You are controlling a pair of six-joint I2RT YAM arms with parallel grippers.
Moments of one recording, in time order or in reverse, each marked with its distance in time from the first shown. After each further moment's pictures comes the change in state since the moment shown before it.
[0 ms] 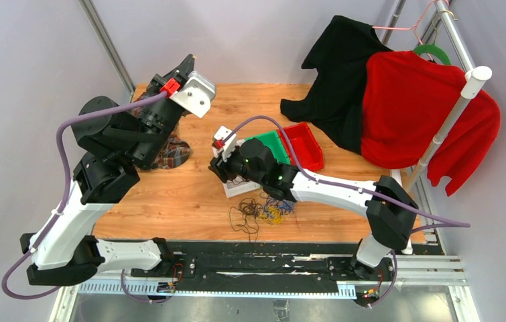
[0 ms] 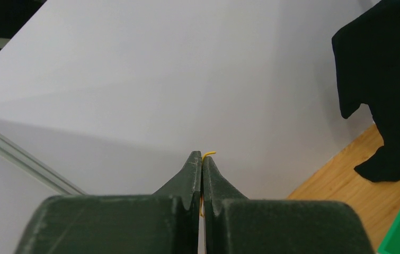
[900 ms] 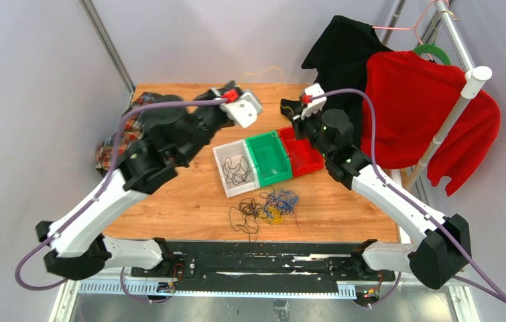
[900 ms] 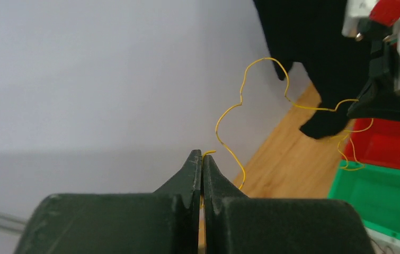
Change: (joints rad) left arm 0.008 0.037 -0.135 -0.033 0.061 -0.065; right arm -0.445 -0.376 -0.059 -0.093 0.013 -0.008
